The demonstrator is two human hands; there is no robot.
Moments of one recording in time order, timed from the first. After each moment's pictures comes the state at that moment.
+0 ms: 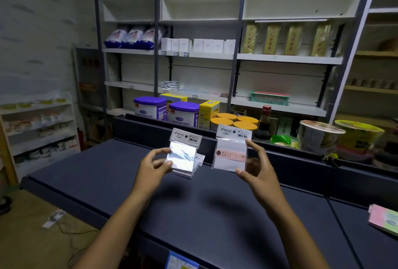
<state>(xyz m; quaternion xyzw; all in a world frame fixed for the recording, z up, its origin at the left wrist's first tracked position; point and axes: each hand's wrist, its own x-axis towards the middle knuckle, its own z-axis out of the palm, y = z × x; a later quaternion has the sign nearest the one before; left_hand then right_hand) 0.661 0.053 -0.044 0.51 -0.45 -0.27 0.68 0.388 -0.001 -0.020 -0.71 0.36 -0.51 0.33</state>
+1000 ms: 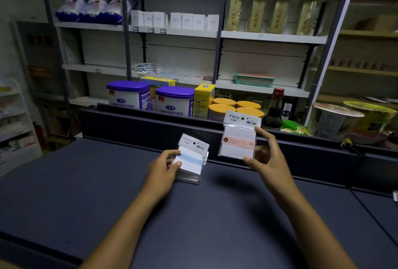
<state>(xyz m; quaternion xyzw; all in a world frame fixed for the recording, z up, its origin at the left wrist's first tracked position) 0.713 -0.061 -0.099 0.61 -0.56 -0.21 0.53 0.442 -0.067 -0.040 -0.66 0.43 -0.54 0.30</state>
